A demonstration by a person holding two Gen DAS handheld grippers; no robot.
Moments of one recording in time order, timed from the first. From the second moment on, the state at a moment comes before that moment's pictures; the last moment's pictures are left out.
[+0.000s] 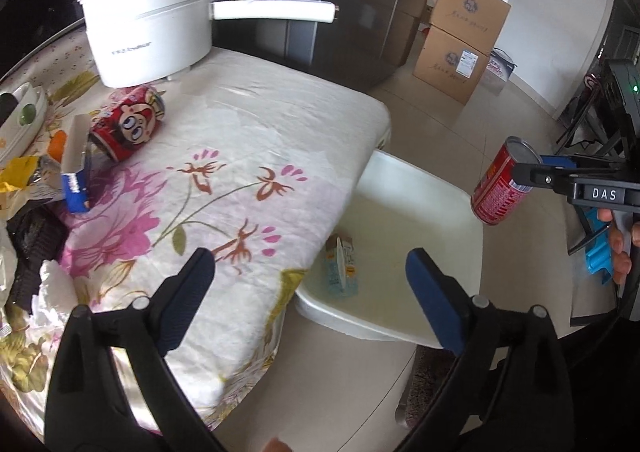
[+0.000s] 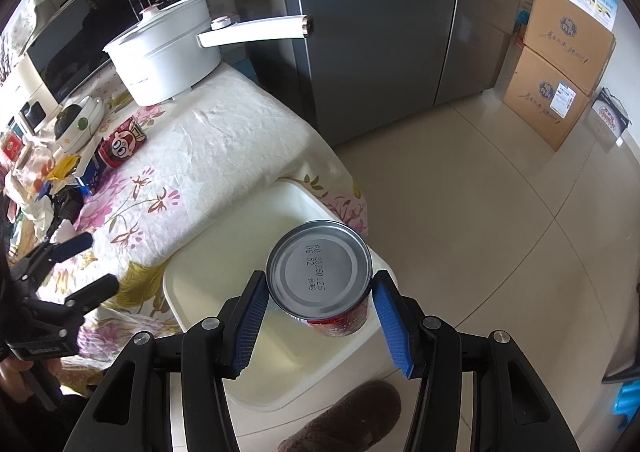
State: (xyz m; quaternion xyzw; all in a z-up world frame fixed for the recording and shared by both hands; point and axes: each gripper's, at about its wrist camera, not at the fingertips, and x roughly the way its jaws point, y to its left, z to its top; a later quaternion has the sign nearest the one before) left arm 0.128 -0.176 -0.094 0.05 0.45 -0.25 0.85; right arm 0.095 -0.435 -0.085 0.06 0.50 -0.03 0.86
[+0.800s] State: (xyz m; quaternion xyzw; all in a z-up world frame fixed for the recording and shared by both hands) left arm 0.107 -0.029 -0.063 0.07 0.47 -0.12 0.87; right arm 0.150 -0.361 -0.118 0.03 0.54 -0.05 0.84
